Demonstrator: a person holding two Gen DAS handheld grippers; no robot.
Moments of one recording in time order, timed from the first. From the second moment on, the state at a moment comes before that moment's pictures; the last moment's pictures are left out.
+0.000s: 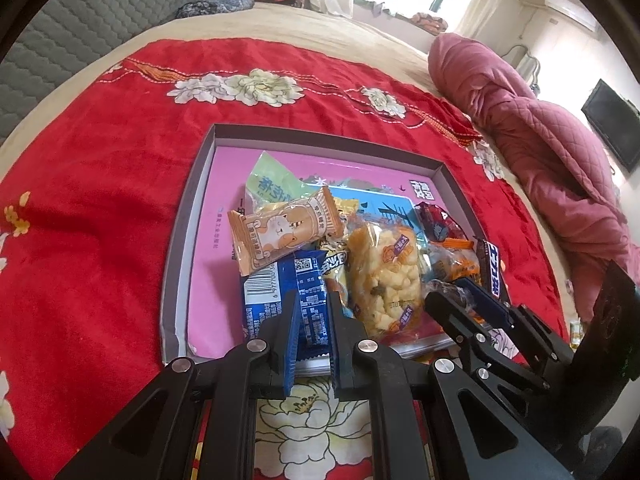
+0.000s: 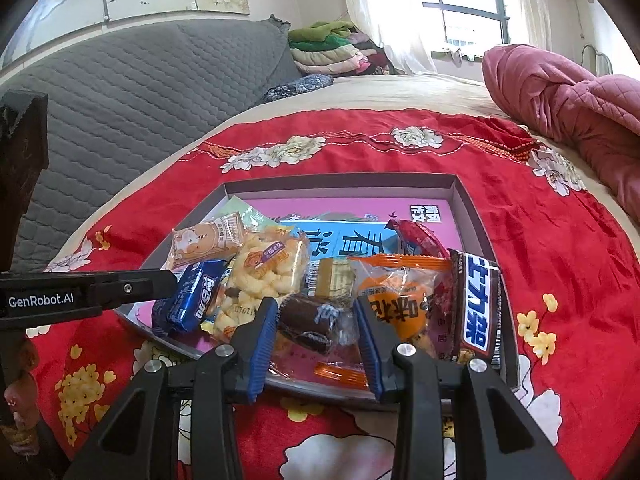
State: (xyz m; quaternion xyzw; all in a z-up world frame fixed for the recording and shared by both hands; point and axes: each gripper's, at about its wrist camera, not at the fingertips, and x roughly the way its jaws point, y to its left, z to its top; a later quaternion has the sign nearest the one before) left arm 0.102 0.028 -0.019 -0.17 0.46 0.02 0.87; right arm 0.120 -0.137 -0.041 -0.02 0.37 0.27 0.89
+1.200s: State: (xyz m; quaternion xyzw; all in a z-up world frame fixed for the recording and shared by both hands) left arm 0.097 0.024 -0.013 -0.15 0.46 0.02 0.87; right arm 0.114 -0.151 -0.029 -0.01 0.35 0.25 0.90
